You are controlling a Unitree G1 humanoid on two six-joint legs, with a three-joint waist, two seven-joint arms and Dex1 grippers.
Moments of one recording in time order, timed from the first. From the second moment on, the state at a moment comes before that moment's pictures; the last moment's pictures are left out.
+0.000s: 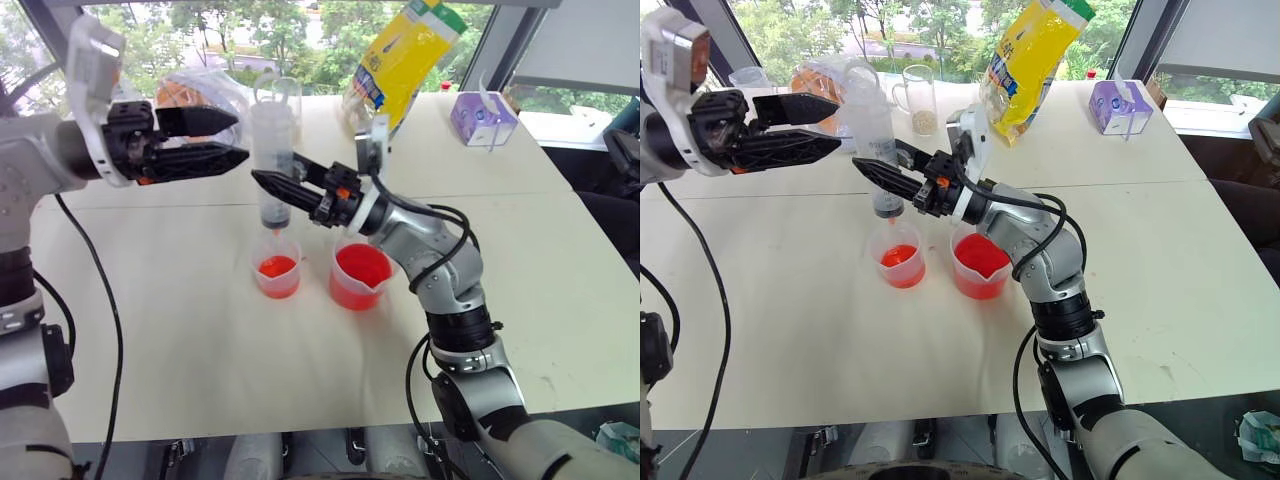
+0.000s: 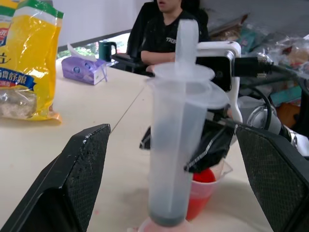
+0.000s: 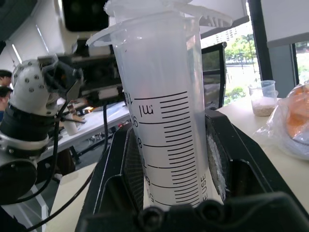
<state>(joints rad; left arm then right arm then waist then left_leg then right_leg) -0.83 0.93 0.17 -0.03 -0.83 0.93 -1.22 -0.74 -0.10 0.06 -0.16 0.61 0.60 0.64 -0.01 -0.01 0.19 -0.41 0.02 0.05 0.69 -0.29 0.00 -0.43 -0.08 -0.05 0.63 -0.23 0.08</state>
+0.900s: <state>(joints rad) -0.80 0.86 -0.06 -0.08 -0.69 0.75 -1.44 -0.78 -0.84 -0.21 0.15 1.21 1.61 -0.17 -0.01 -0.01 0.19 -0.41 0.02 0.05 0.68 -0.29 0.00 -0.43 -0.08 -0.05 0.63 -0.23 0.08</state>
